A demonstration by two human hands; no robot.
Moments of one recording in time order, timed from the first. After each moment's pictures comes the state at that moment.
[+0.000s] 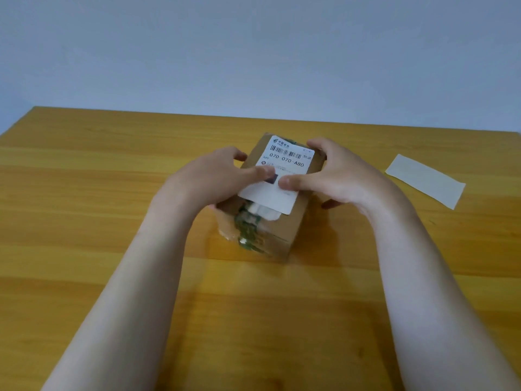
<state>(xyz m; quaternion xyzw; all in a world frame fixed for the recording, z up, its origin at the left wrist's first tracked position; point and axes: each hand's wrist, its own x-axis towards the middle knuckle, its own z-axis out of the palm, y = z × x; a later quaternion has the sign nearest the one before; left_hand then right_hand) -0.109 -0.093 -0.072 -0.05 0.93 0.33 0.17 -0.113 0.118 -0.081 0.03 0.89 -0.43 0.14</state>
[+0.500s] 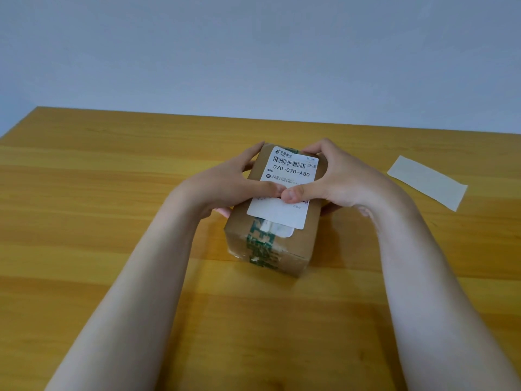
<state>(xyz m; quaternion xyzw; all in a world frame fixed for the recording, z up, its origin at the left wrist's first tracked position) -0.114 -0.091 -0.092 0.00 0.83 0.49 0.25 -0.112 0.123 -0.084 0.01 0.88 -0.45 0.17</state>
